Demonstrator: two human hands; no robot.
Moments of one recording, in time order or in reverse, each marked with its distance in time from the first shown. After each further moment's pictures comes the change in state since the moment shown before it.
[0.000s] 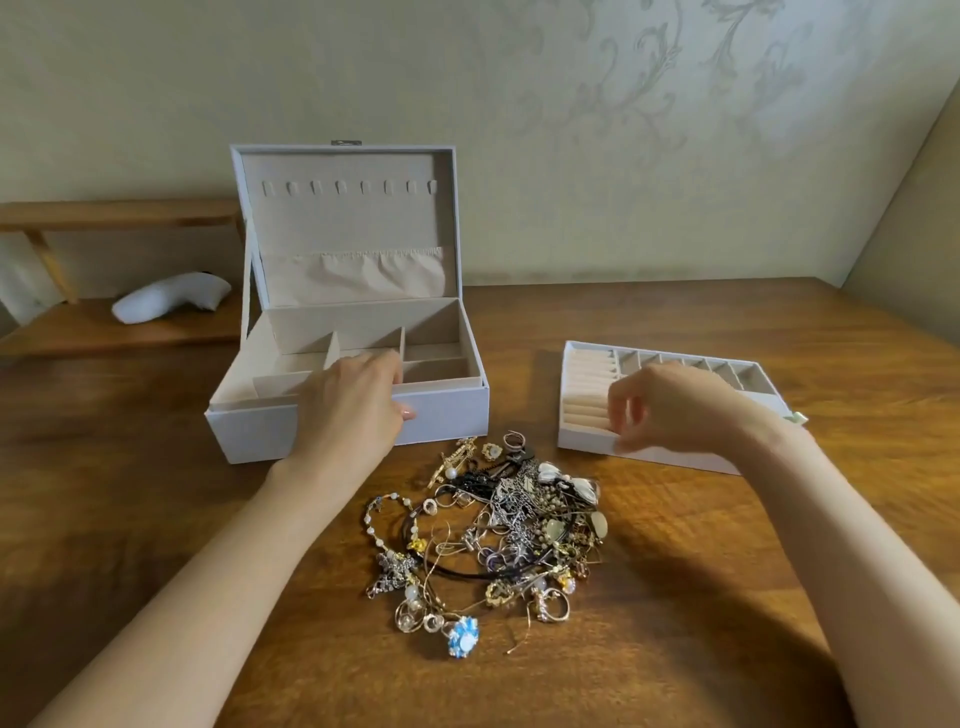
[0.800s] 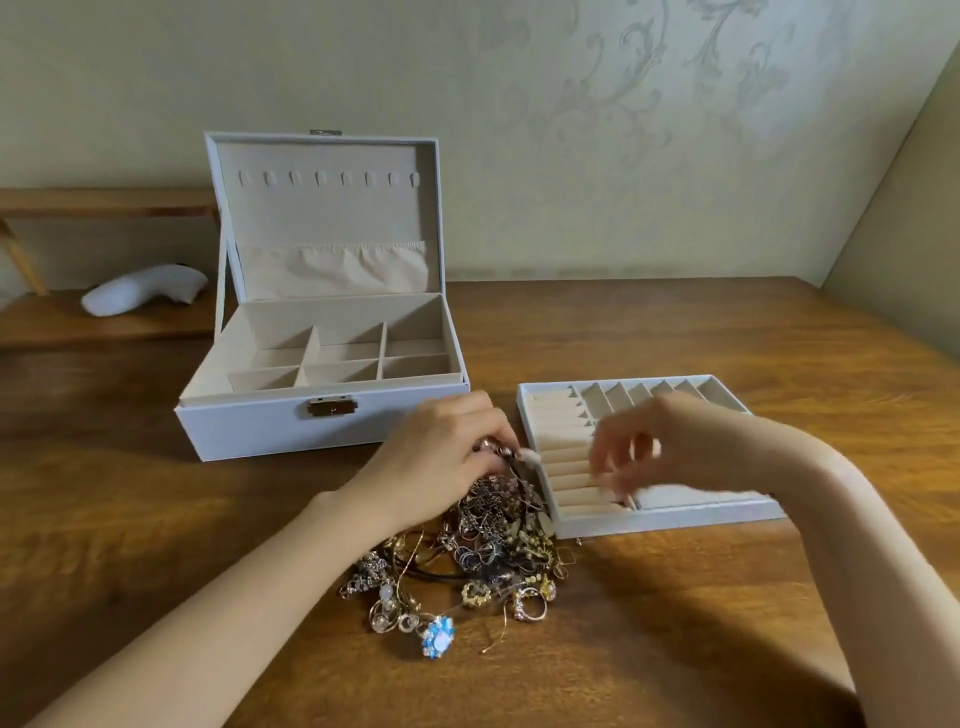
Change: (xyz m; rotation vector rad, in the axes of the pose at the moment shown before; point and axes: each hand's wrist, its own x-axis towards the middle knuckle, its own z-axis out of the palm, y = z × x) left_hand -0.018 0.055 0.015 -0.455 -0.207 0.473; right_hand -0.045 -0.010 -0.013 0.287 -0.175 -0.184
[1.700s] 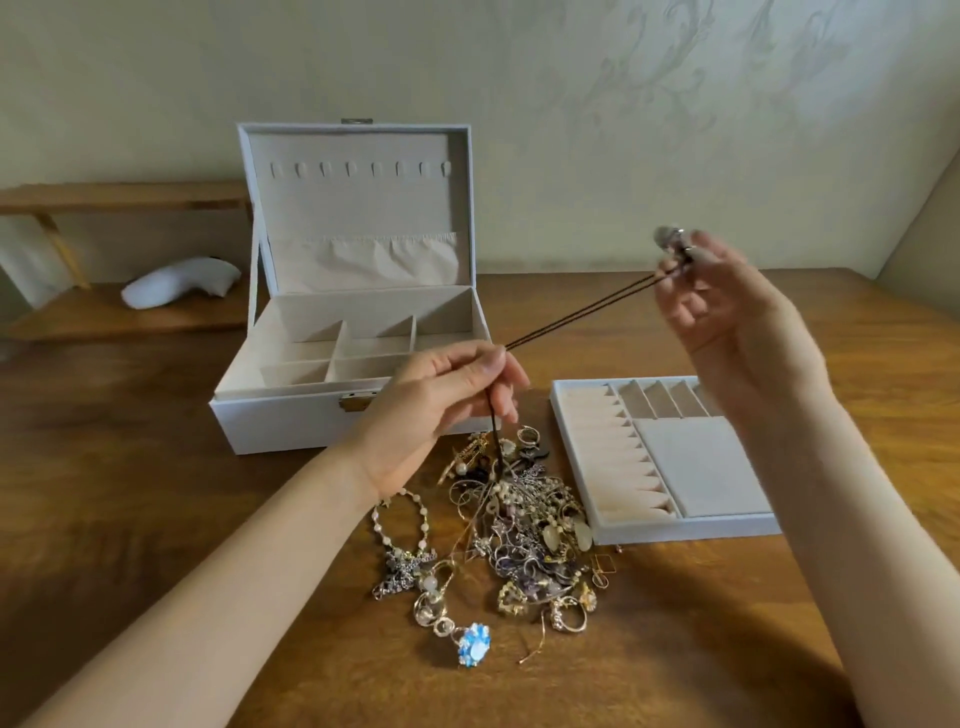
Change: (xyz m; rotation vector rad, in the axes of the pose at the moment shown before) left_hand 0.000 0.000 -0.037 -1.171 0.071 -0.298; right_hand 0.048 -0.006 -0.020 1.795 0.741 -0.341
